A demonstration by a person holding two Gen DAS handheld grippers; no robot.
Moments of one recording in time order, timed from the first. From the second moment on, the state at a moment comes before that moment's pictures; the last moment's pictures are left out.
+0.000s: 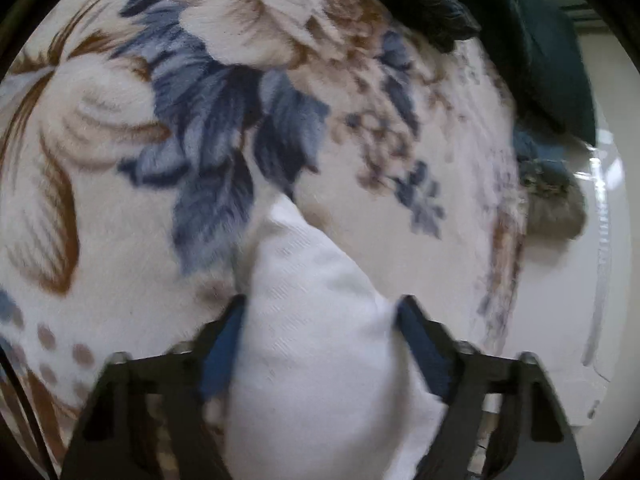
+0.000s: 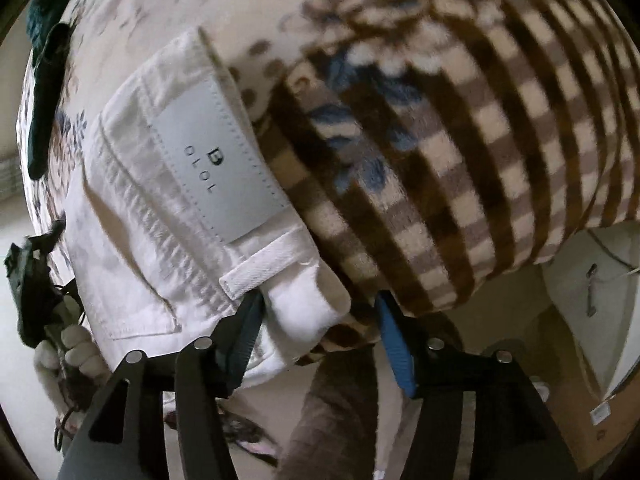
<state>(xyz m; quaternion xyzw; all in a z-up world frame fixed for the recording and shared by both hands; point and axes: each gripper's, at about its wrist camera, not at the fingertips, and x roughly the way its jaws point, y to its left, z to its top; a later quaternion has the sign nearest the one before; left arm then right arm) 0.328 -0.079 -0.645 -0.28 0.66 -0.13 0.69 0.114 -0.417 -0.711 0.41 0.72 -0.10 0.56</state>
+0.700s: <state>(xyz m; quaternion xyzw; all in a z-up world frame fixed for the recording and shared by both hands) 0.243 -0.086 -0.644 -0.32 0.70 -0.20 0.61 0.029 -0.425 -0.761 0.63 0.56 0.04 0.54</state>
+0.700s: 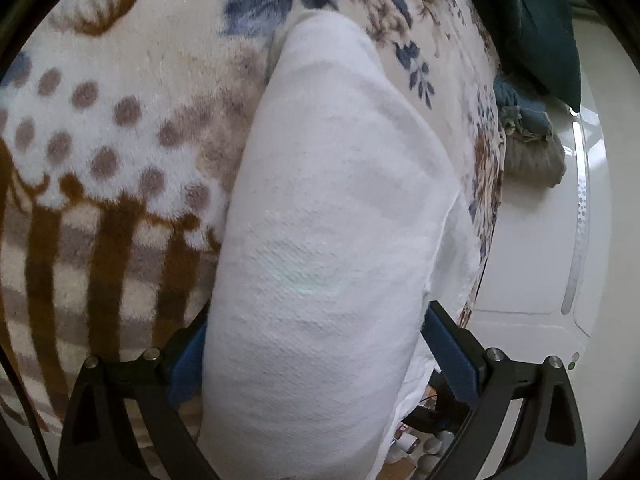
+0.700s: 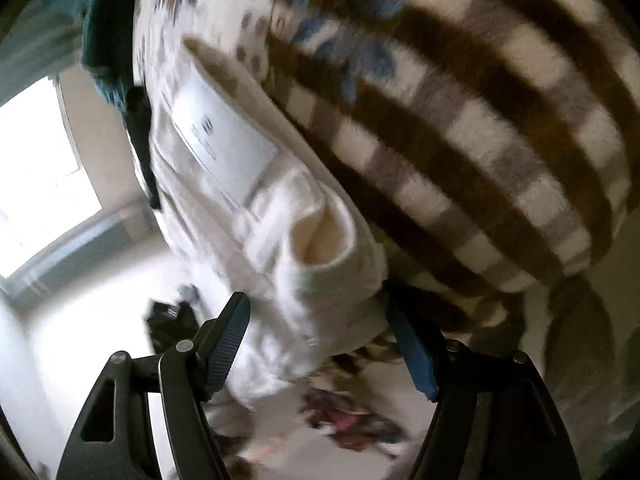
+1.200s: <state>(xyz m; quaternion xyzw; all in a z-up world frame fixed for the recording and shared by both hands) 0.242 -0.080 -0.654 -0.33 0.70 -0.21 0.60 0.042 -0.398 -0.734 0.55 0.55 0.09 0.62</state>
